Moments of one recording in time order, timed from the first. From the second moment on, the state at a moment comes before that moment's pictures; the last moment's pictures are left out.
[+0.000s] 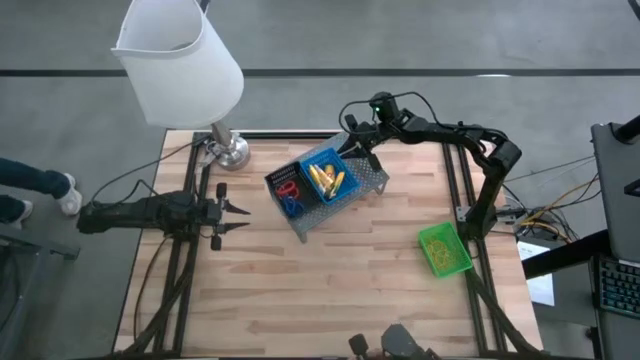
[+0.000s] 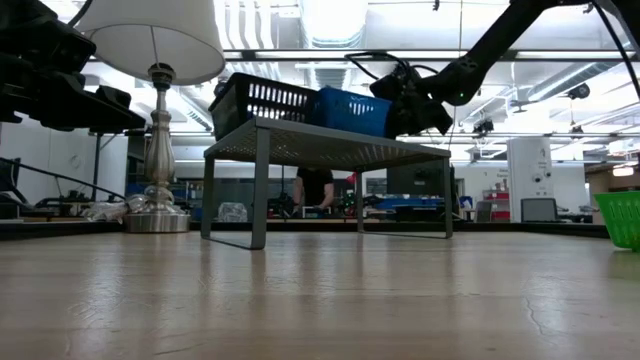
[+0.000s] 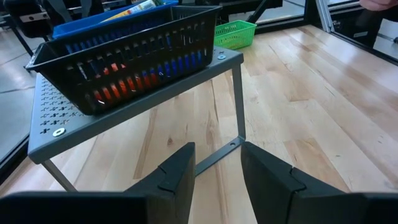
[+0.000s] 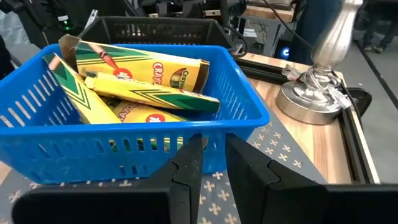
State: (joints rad) left arm -0.02 0.01 0.11 -0.39 -0.03 0.18; right arm -0.74 1.82 1.16 0.09 -1.08 -0.58
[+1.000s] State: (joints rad) left arm -0.02 0.01 0.11 -0.39 -0.03 0.18; right arm -0.78 1.69 1.18 0.04 -0.73 -0.37
